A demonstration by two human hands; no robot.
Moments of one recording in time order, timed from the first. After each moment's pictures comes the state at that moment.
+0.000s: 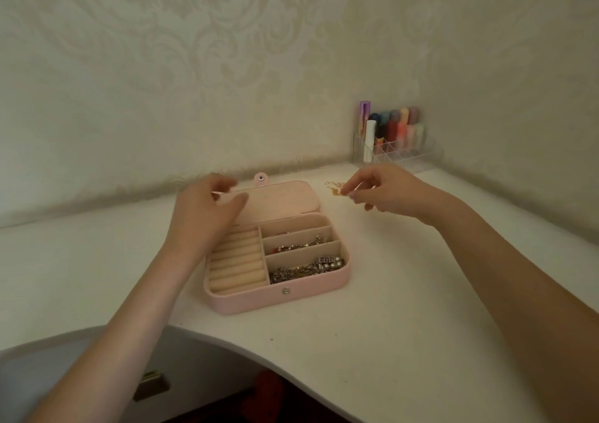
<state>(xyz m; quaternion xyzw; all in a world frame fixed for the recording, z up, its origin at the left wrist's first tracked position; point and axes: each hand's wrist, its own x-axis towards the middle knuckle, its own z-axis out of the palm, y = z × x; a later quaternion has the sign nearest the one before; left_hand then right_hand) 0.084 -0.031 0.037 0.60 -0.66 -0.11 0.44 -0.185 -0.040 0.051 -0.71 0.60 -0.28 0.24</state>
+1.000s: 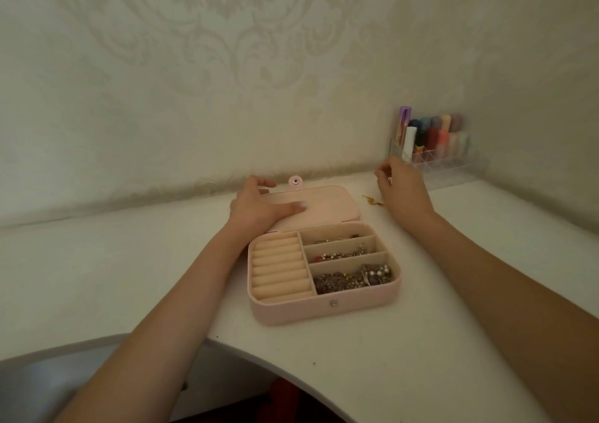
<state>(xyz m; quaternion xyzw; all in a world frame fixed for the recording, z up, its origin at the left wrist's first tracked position) 0.086 -0.102 0.009 0.62 -0.61 -0.27 0.42 -0.162 -0.125 0.005 -0.66 0.61 -0.44 0.00</state>
